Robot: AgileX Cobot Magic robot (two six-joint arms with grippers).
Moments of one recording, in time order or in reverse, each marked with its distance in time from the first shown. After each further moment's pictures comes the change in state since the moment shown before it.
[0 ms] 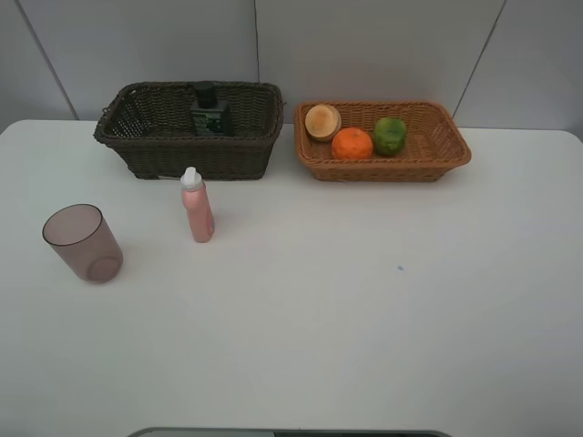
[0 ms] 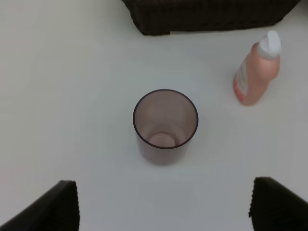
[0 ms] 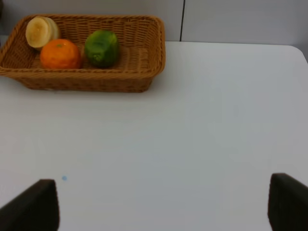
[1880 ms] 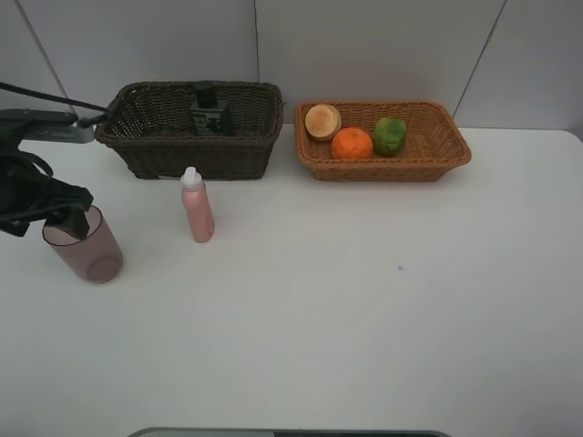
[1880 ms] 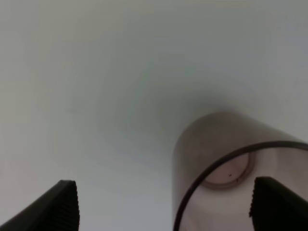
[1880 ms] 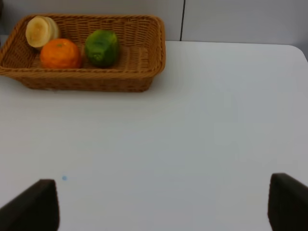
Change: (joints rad) left arm 0.039 1.008 -0.099 0.067 -0.379 -0.023; right arm 0.000 0.000 0.000 0.000 0.000 0.000
